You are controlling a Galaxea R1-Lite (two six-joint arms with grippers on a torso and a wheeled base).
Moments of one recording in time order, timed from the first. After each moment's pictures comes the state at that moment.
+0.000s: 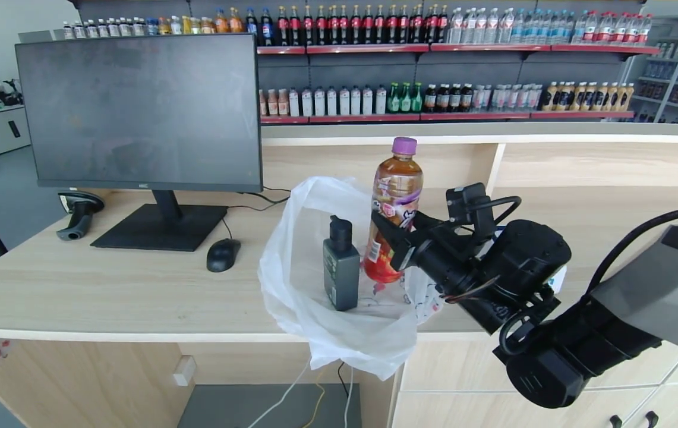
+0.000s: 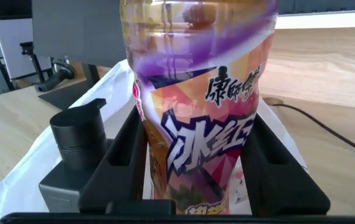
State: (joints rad) left arm 0.00 0.00 0.00 0.00 0.00 -0.01; right arm 0.59 2.10 -0.80 -1.57 0.00 0.06
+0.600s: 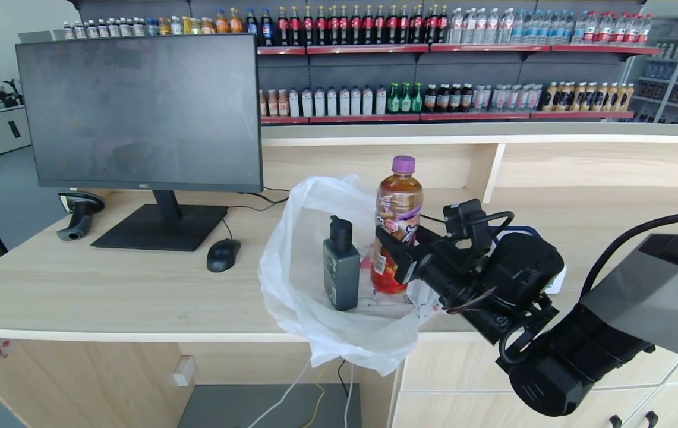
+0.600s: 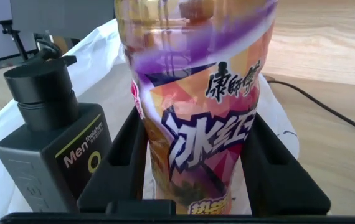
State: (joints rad) left arm 0.00 0.00 0.00 0.00 0.00 0.00; right arm 0.57 2.13 -0.74 -1.57 0.00 0.05
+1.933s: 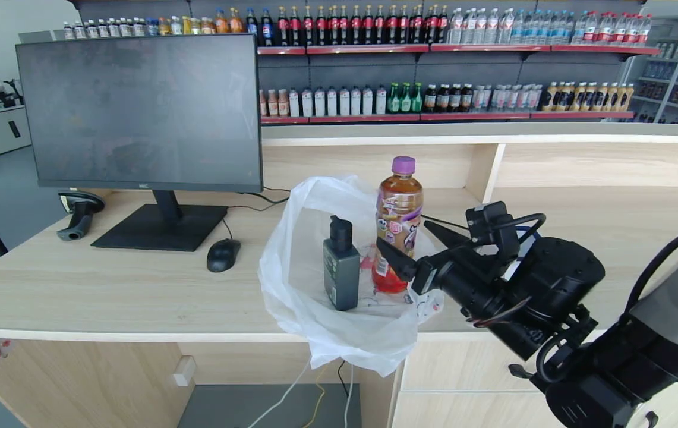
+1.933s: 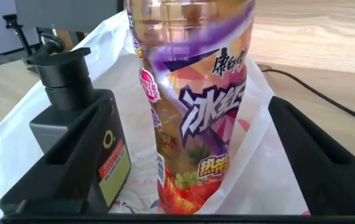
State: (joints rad) left arm 0.00 0.00 0.00 0.00 0.00 -0.01; right arm 0.57 2.01 -0.60 -1.57 0.00 0.06
